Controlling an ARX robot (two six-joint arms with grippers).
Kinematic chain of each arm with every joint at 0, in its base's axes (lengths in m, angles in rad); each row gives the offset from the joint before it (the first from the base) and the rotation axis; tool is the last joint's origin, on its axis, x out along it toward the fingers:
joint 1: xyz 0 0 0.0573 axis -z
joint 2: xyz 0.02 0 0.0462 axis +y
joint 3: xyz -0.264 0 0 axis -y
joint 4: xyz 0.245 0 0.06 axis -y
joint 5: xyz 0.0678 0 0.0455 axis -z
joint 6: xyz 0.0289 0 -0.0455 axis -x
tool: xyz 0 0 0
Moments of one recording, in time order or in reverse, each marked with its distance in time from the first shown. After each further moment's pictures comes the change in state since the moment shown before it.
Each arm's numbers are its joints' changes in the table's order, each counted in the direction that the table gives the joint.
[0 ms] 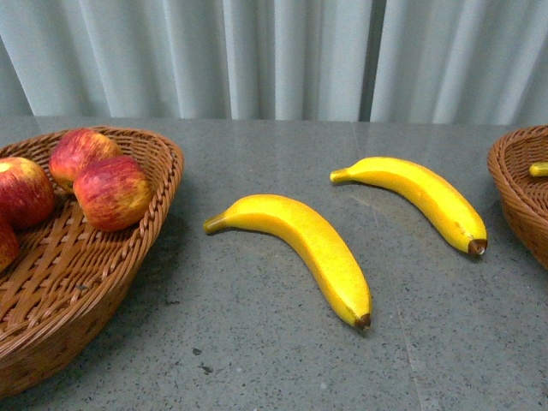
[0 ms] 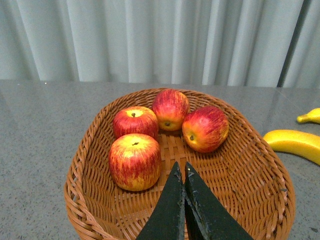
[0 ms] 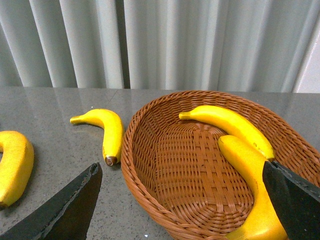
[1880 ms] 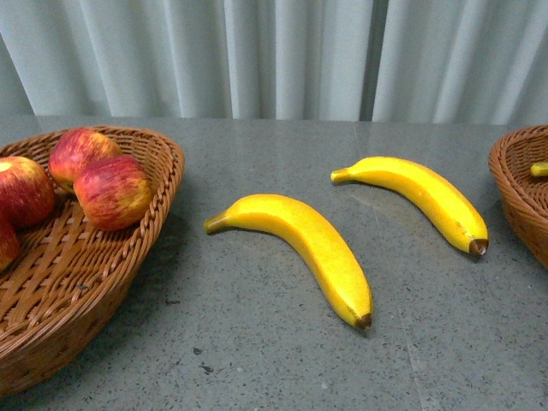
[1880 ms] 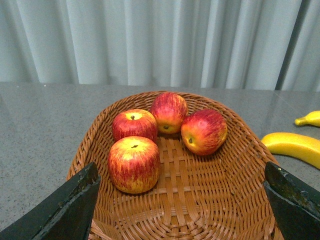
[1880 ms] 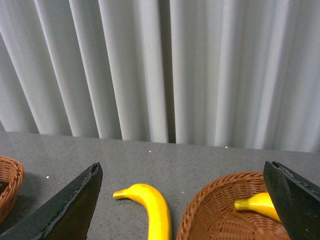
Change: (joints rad) left arm 0.000 0.000 0.000 0.005 0.001 0.002; right arm -0.062 0.920 0.381 0.640 -0.124 -0.080
